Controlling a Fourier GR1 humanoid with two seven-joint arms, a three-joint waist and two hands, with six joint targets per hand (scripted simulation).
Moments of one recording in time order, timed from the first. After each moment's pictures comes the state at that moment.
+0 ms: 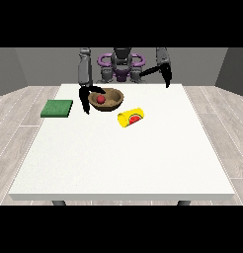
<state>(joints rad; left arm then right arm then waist) -0.56 0.05 0.06 -1.13 -0.28 0.10 -0.21 -0.50 -0.06 -0.25 -0.65 -0.23 0.09 -0.37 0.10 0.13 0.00</state>
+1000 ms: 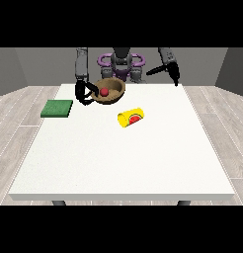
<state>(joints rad) -0.51 0.14 0.16 -1.06 -0.21 0.07 -0.26 -0.56 -0.10 -0.13 -0.66 -0.08 -0.15 -0.03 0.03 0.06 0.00</state>
